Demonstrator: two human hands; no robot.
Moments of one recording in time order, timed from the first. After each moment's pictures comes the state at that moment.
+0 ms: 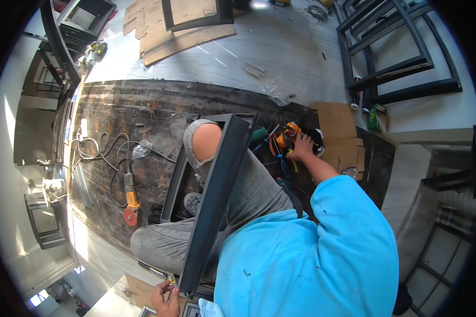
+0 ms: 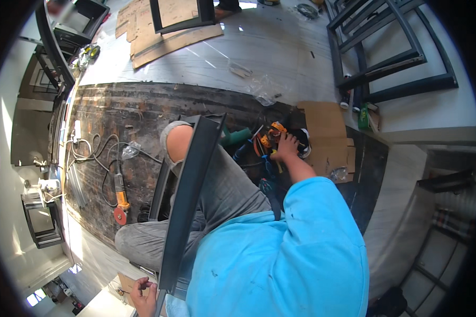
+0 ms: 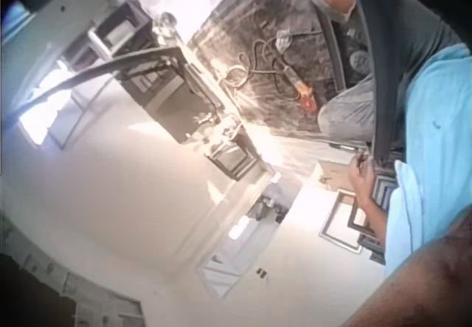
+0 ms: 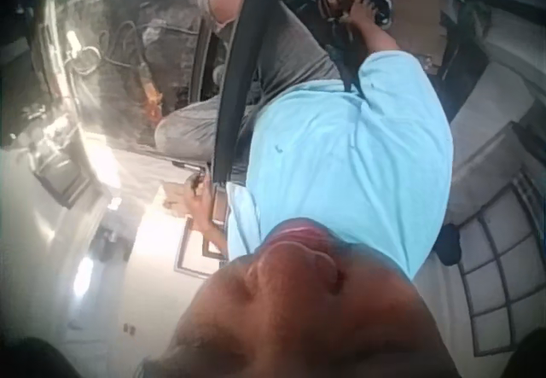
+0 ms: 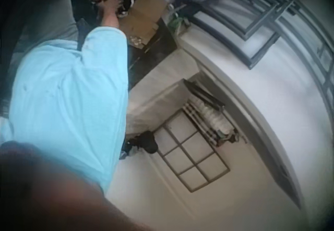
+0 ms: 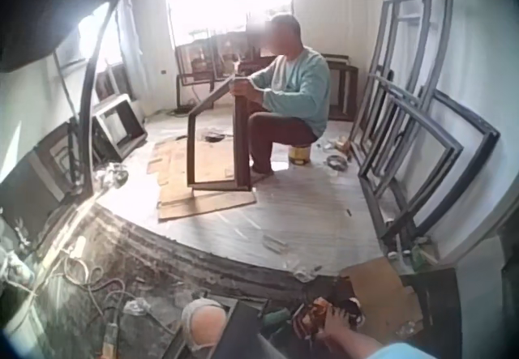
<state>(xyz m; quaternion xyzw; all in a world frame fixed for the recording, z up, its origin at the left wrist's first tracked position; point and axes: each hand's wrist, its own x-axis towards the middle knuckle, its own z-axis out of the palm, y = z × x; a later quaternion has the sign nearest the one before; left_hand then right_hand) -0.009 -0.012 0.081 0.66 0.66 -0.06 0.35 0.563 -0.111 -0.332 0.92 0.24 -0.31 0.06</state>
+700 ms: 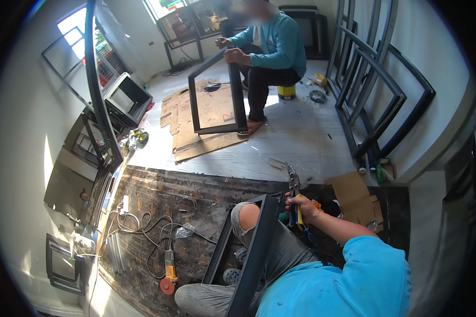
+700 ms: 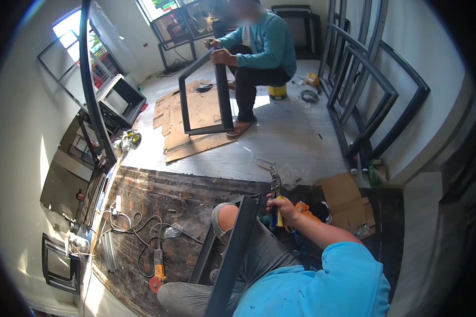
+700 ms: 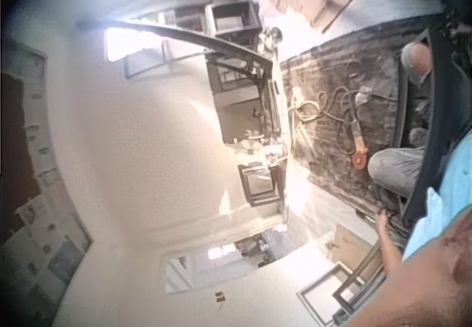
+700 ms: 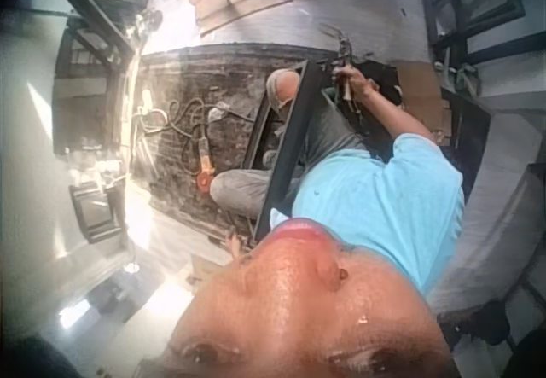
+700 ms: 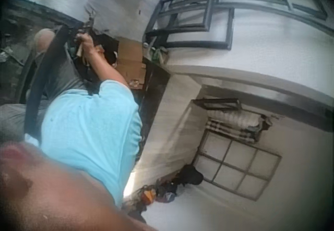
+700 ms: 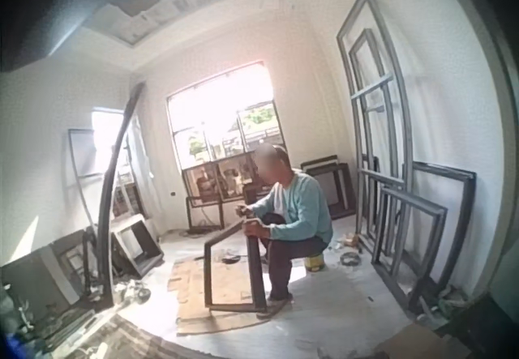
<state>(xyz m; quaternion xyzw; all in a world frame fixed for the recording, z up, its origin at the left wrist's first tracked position) -0.228 0.031 -0.157 0.50 0.77 0.19 0.36 0.519 -0.013 -0.169 0.42 0.02 -0.52 -0.75</state>
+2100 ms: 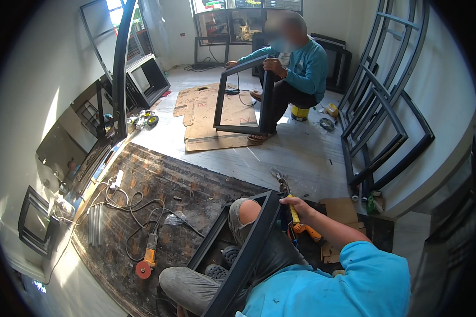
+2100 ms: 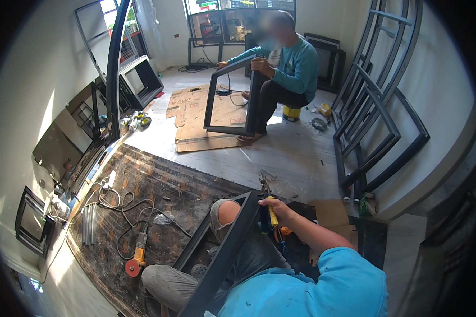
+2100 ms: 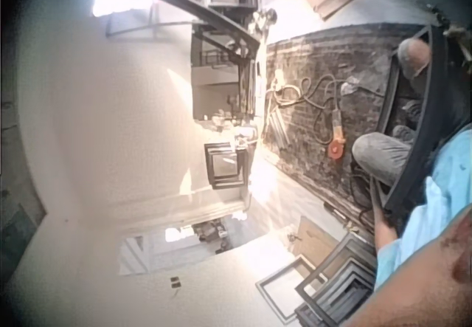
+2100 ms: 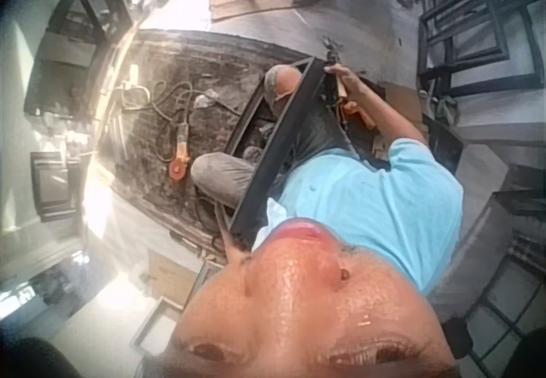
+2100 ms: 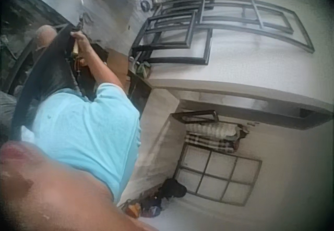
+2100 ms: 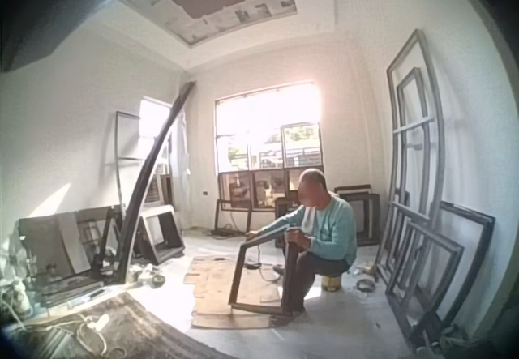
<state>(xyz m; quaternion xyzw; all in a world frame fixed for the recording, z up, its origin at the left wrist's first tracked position) -0.159 0.020 -0.245 0.38 0.68 0.27 0.57 0.499 0.012 -0.071 0.50 0.06 -0.63 -0.59</state>
